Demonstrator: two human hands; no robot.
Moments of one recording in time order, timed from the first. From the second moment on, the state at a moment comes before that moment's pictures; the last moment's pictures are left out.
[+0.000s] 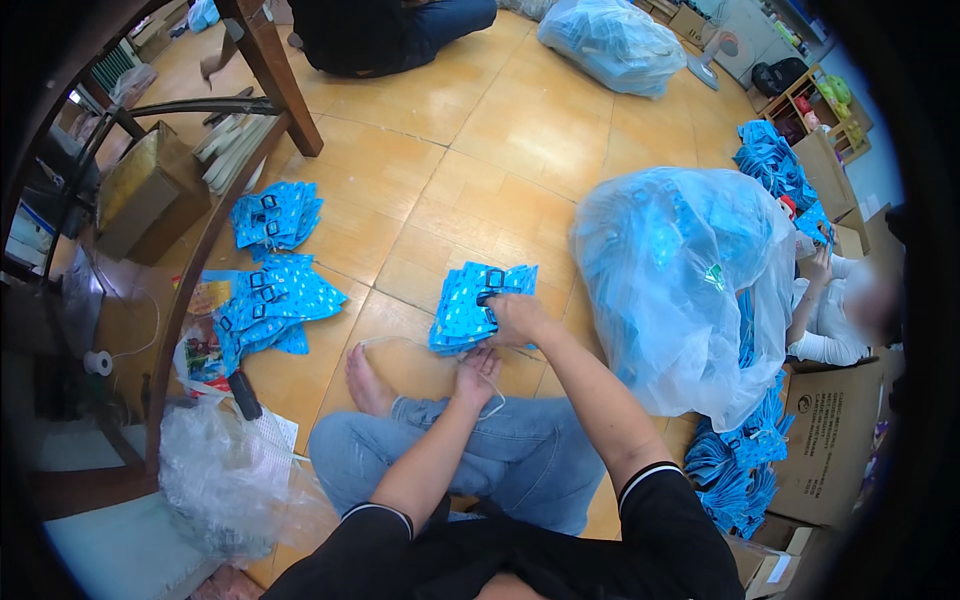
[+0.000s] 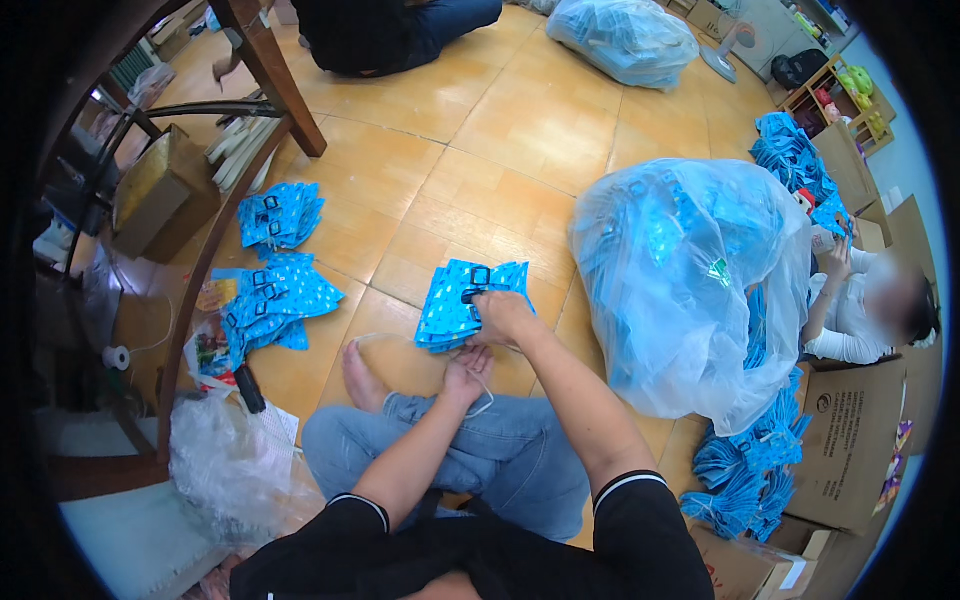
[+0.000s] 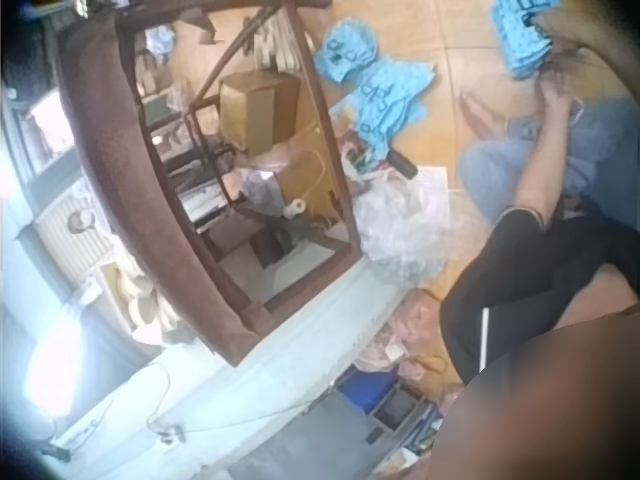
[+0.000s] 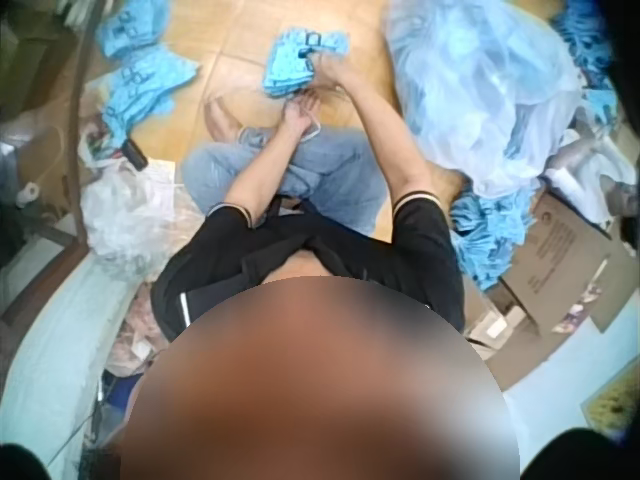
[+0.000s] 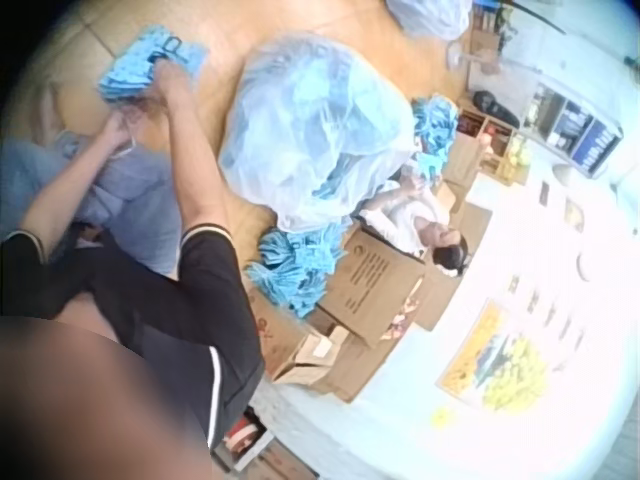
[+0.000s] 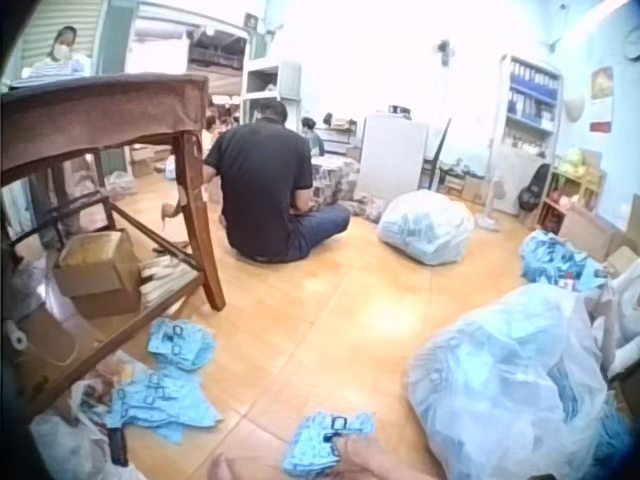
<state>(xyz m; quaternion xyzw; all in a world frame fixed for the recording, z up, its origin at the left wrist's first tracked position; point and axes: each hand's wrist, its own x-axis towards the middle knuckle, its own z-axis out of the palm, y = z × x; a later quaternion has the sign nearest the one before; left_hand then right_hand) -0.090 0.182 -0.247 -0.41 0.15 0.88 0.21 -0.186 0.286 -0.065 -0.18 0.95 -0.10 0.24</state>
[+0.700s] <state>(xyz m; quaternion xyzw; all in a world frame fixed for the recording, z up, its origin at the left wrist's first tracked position) -0.116 0.177 -0.214 -0.30 0.34 0.88 0.14 -0.231 0.312 -0.075 -0.02 0.71 -0.49 0.51</state>
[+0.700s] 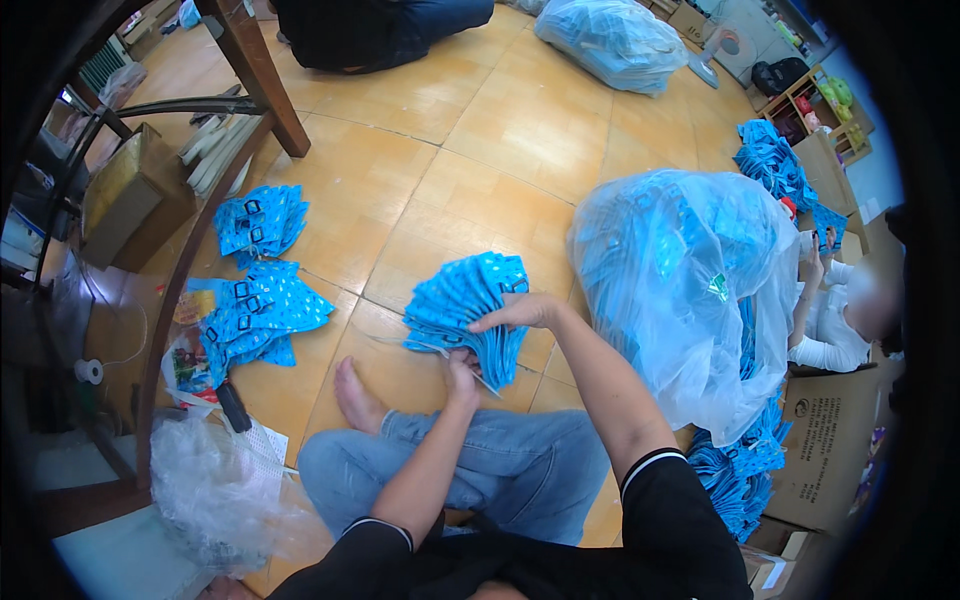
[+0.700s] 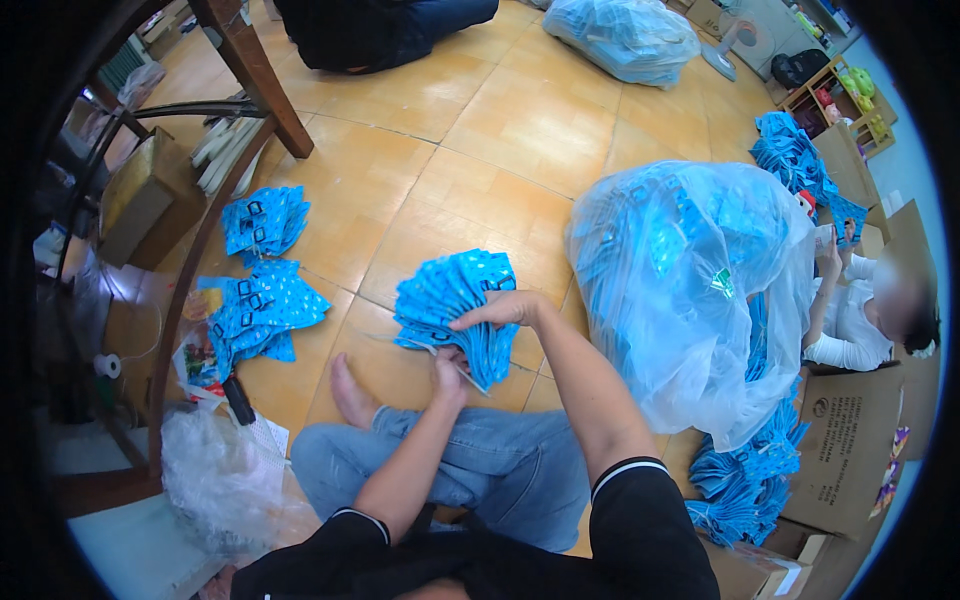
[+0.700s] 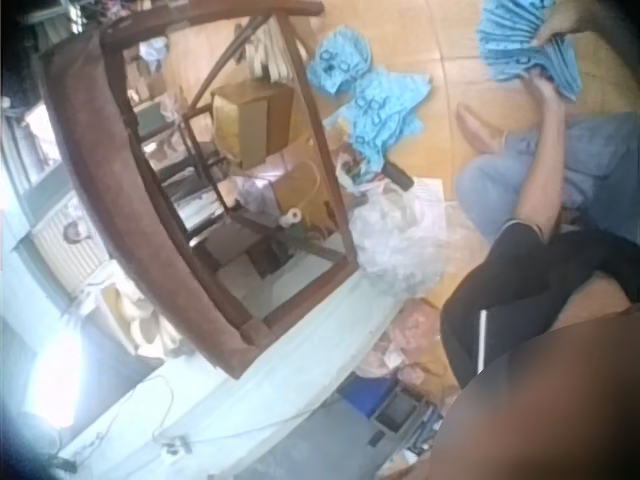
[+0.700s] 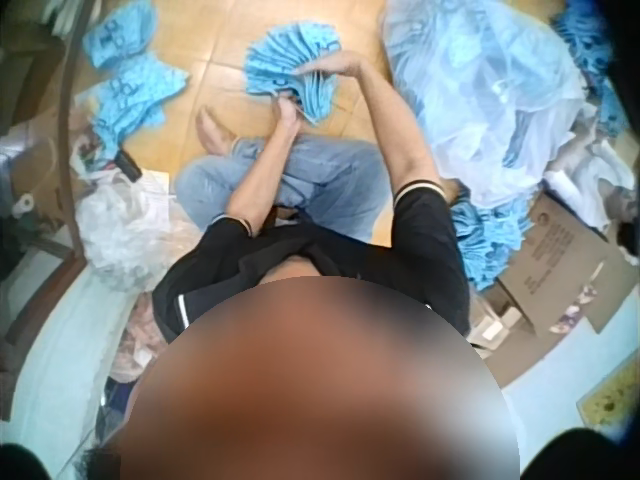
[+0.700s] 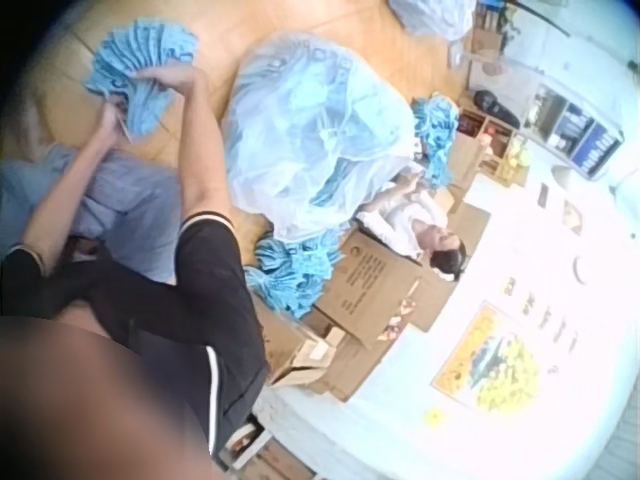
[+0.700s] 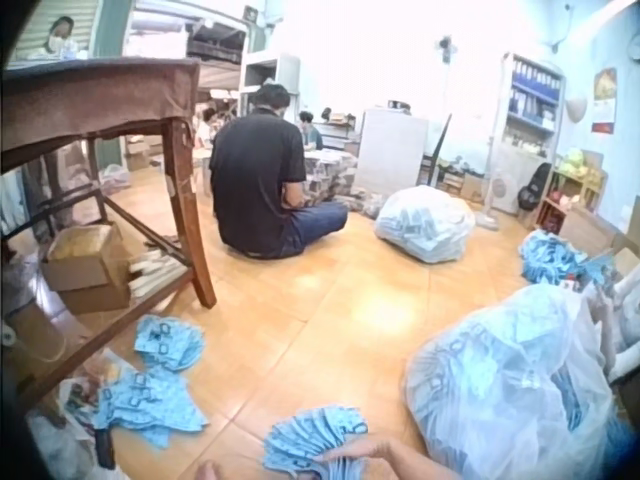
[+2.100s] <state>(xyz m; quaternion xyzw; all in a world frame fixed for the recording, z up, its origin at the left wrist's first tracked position) 0.099 0.049 -0.029 -0.19 0.68 0.67 0.20 0.103 0.242 -0.021 0.20 0.50 -0.79 0.30</state>
